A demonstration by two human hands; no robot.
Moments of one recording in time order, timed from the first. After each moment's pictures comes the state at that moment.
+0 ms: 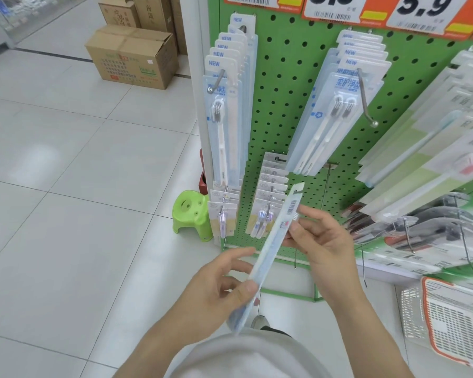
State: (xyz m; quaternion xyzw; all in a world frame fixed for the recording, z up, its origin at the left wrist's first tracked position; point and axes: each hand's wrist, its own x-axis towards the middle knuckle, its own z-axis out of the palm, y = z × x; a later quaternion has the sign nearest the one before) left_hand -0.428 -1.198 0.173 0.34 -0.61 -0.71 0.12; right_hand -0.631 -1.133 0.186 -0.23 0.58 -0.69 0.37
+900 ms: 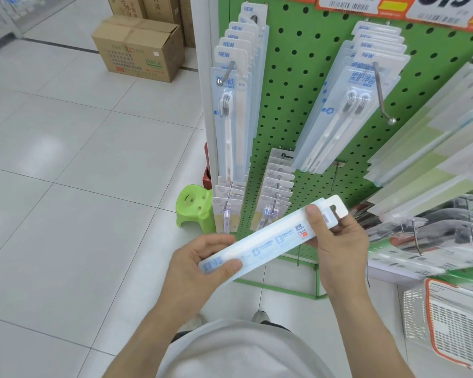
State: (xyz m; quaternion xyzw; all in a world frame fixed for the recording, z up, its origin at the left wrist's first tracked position) left_hand -0.426 -1.211 0.179 0.45 -0.54 -0.66 0.27; right_hand -0.635 -1.143 0.190 -0.13 0.65 -0.69 0.28
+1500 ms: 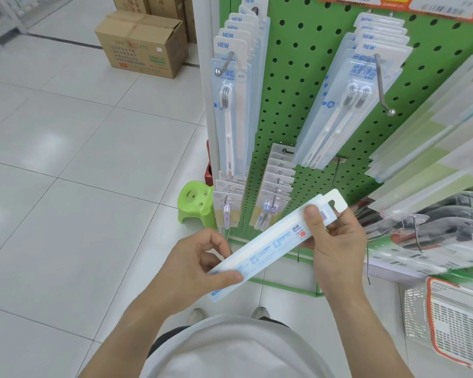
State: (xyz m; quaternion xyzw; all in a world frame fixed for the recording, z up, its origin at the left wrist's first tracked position) left_hand -0.416 -1.220 0.189 0.40 -0.64 -0.64 0.15; right_hand -0.622 -1.137 0.198 -0.19 0.62 -0.71 0.29
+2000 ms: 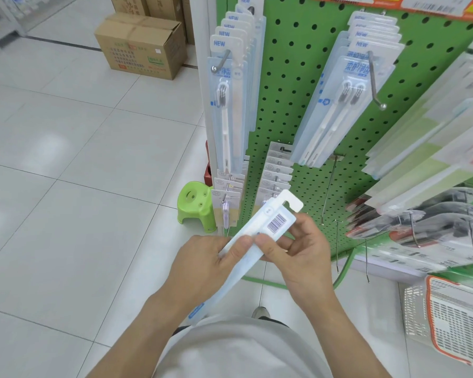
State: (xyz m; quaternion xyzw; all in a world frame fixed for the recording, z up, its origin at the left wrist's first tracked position) left_hand -0.439 -1.215 0.181 0.43 -0.81 -0.38 0.11; right_hand -0.586 -1.130 0.191 -0.24 0.57 -0.67 0.42
